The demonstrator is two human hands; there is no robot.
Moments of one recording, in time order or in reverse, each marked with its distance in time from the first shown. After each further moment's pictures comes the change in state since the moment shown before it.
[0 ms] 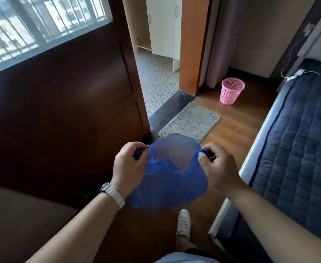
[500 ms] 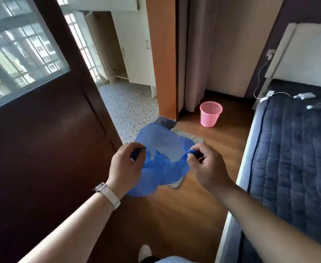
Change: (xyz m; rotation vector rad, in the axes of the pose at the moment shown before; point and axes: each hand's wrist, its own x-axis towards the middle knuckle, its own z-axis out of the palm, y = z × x) left_hand 0.217 0.051 0.133 -0.115 -0.046 0.177; right_hand 0.210 0.052 -0.052 0.030 0.097 -0.067
